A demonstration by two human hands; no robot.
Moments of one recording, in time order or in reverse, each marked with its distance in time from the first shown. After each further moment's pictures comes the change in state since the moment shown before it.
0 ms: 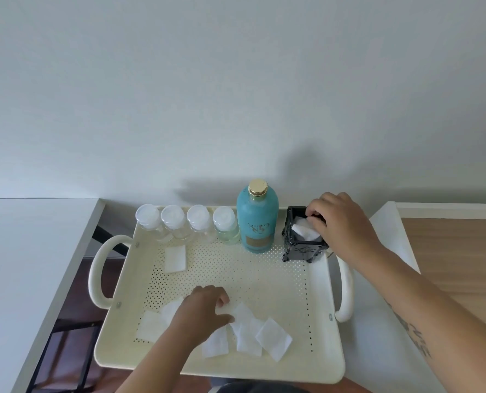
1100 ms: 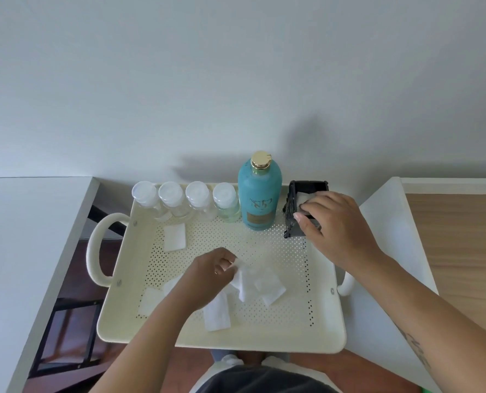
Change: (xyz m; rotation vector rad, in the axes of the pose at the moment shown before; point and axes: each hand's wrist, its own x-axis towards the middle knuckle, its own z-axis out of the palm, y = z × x) left_hand 0.007 0.011 -0.020 -0.373 0.038 -0.026; right_hand -0.037 -0.014 0.030 -0.047 0.066 -0.090
